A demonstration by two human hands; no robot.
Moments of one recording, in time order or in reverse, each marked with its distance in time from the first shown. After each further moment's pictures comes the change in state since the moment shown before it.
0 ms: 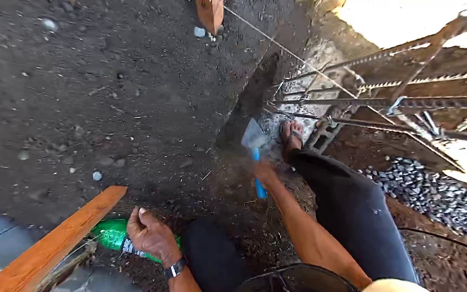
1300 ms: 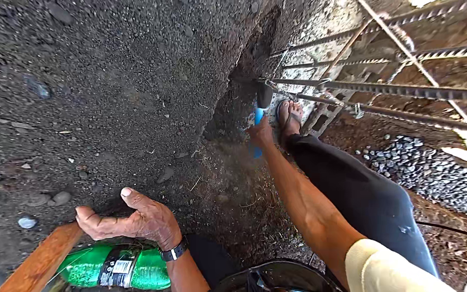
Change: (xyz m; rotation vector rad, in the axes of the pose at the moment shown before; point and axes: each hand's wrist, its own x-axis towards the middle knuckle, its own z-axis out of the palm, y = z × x) left_hand 0.036 0.046 0.112 0.072 0.216 0.364; right_hand 0.148 -0.024 -0.012 -0.324 0.339 -0.020
